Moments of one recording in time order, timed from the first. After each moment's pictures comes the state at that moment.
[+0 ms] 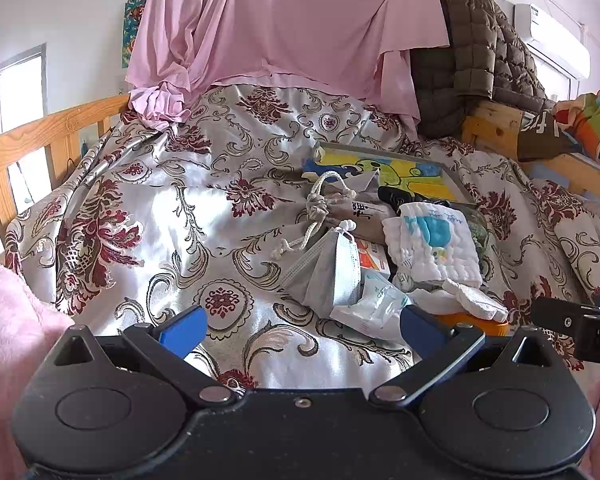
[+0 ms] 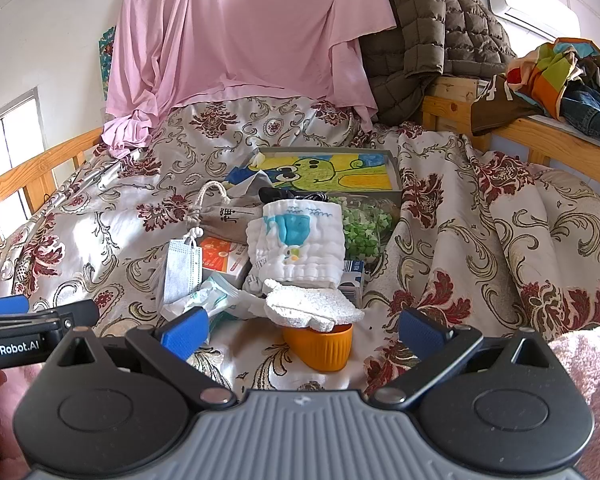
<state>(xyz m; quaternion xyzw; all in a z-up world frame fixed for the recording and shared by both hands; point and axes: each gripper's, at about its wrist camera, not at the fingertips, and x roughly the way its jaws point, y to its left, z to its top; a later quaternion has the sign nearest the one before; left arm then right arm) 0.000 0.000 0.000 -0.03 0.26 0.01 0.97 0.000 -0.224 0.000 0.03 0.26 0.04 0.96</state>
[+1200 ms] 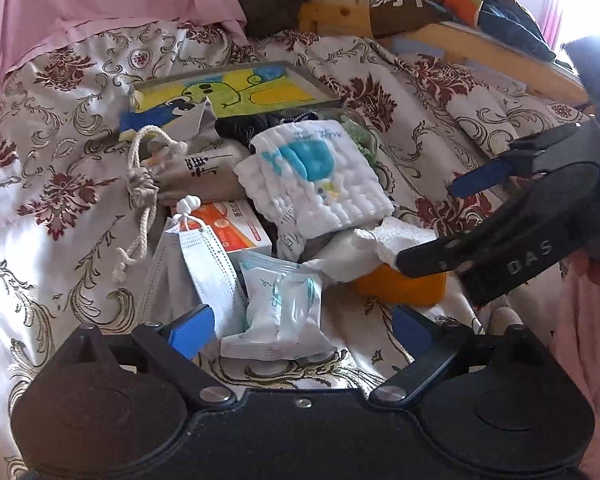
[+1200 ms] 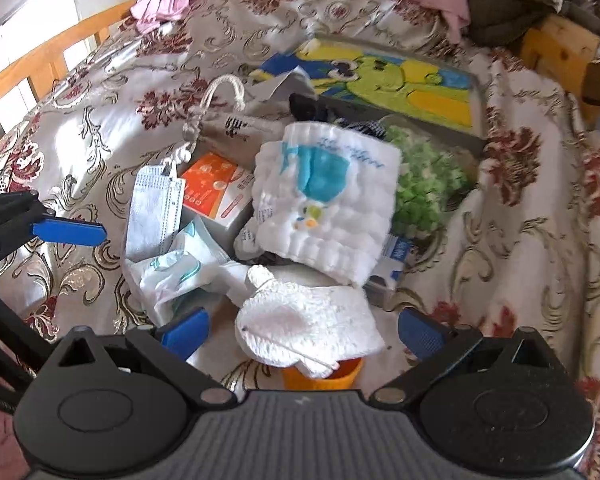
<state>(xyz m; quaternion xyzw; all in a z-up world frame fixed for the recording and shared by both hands) 0.126 -0.038 -0.025 0.09 0.38 -0.25 0.89 0.149 -0.219 -0.026 -0.06 0.45 0.14 0.88</state>
